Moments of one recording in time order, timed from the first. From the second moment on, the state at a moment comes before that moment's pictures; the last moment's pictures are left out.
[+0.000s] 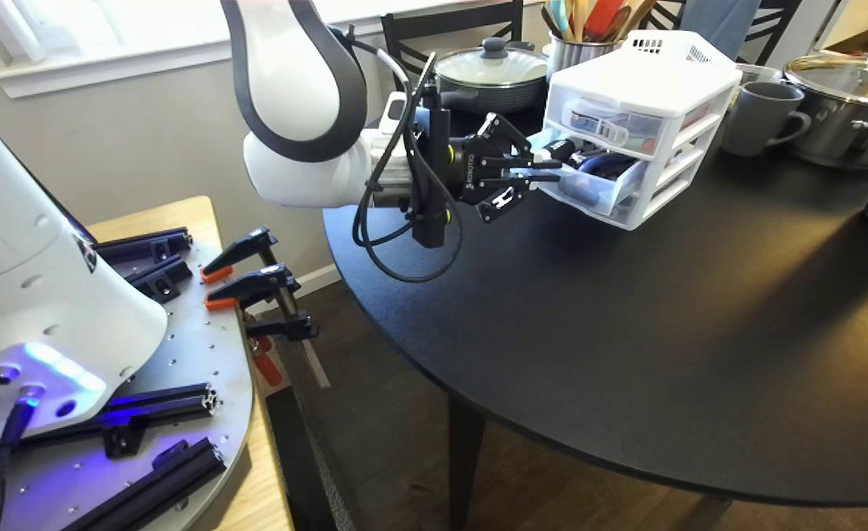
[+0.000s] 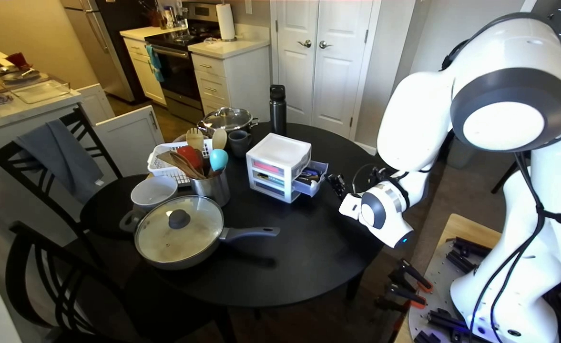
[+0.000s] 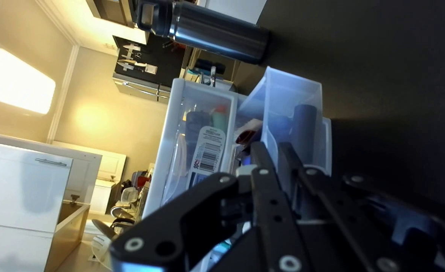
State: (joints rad) arm 0.67 0.52 -0.53 -2.66 -2.60 1.83 1.52
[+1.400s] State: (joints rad) arm 0.62 0.45 -0.49 -2.77 -2.56 1.82 1.52
